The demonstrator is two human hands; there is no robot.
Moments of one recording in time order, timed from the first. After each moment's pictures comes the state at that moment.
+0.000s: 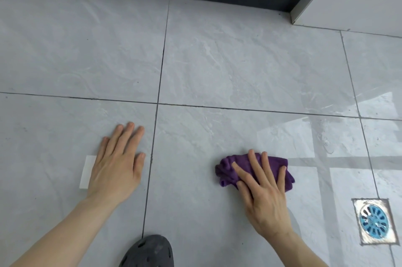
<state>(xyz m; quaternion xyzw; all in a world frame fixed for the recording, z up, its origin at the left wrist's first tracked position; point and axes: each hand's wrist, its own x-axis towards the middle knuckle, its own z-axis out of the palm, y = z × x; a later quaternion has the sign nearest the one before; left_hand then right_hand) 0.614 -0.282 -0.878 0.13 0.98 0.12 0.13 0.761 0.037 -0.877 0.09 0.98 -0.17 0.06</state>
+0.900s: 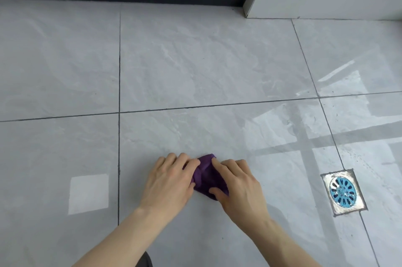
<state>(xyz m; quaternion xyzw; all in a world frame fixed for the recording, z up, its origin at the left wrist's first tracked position) 0.658 -0.132 -0.842 0.37 0.91 0.10 0.19 0.758 0.033 -0.849 0.13 0.97 -0.18 0.07</state>
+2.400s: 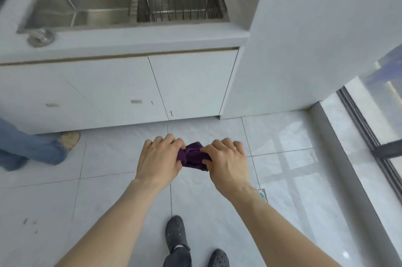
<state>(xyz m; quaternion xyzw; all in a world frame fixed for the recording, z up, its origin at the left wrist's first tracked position) 0.604 -0.143 -0.086 0.29 0.95 0.05 0.10 0.693 0.023 -0.095 0.11 0.98 -0.15 -0.01</state>
